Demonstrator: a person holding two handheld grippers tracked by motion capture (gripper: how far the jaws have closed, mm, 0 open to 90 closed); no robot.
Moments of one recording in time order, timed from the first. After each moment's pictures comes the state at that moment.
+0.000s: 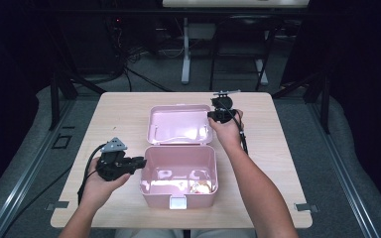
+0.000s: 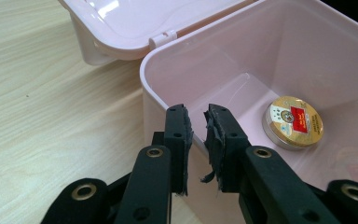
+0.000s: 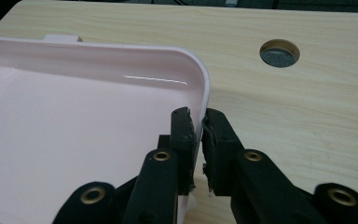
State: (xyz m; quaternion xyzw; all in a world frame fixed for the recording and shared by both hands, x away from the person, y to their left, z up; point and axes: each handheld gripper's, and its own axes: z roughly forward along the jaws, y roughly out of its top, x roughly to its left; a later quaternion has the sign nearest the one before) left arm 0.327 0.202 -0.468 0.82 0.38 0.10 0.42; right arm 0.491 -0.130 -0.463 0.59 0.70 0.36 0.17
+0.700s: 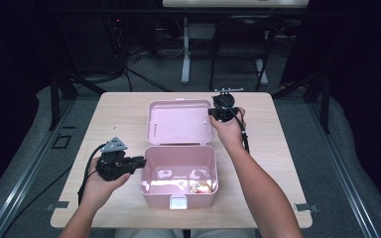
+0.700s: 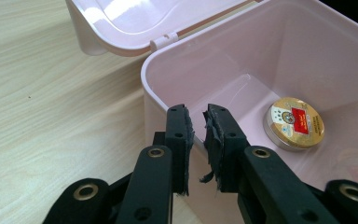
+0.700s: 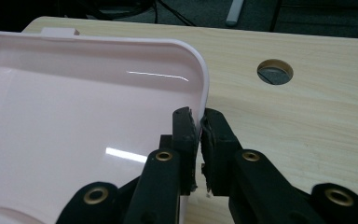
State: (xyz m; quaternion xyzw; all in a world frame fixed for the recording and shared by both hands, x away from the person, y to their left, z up) left arm 0.327 0.202 -0.468 0.81 0.38 0.11 0.42; right arm 0.481 -0.132 -0.445 0.58 0.70 0.38 0.19
